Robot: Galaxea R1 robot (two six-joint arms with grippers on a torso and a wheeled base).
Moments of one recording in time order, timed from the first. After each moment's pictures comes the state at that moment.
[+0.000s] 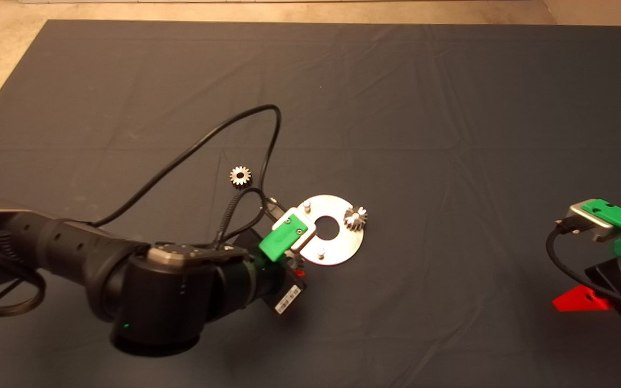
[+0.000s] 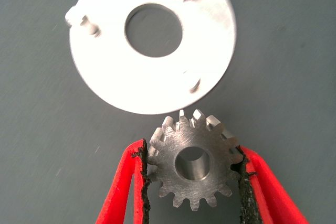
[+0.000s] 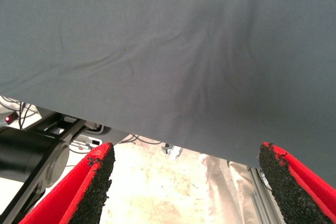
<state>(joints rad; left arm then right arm) -0.12 2.57 -0.55 1.05 1.53 -1.09 0.51 1.90 -0.43 -0.07 -1.53 1.22</state>
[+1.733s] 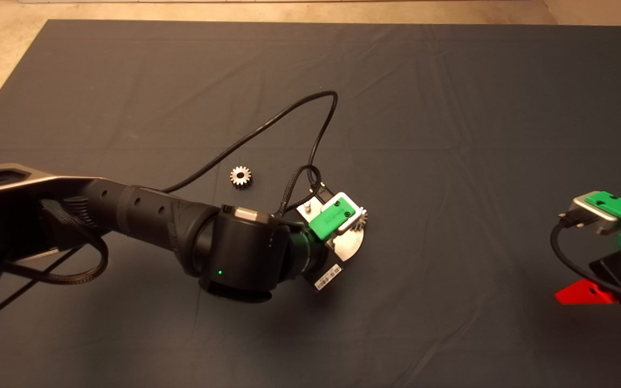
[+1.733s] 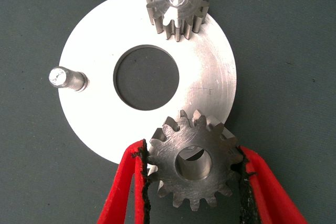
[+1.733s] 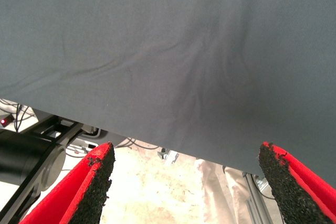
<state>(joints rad) -0.17 2.71 -0.70 0.96 1.53 -1.03 0.55 1.90 -0.43 -0.06 -1.53 1.20</state>
